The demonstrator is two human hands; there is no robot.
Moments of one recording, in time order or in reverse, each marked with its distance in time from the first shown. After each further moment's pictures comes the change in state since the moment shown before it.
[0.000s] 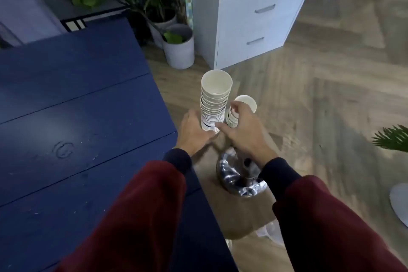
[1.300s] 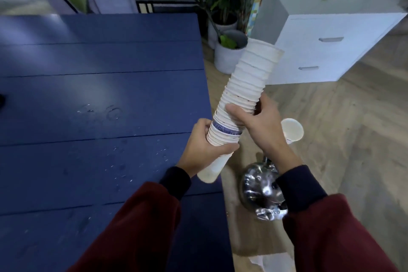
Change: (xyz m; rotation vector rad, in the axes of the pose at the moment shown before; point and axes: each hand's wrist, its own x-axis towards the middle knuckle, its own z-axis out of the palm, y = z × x) left_hand -0.081 -0.014 -0.071 -0.585 0.098 -0.051; right_hand 0.013 -0.098 0.022 0.386 -0.150 -0.095
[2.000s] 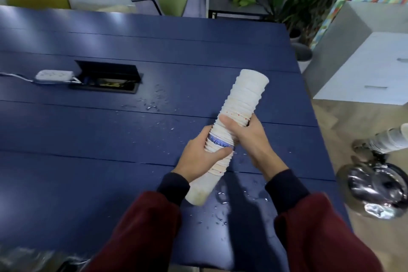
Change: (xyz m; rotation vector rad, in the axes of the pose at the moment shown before) left_hand -0.197 -0.051 -0.329 0.128 0.134 -0.004; right_hand -0.165 -0.072 0.339 0.233 -0.325 0.210
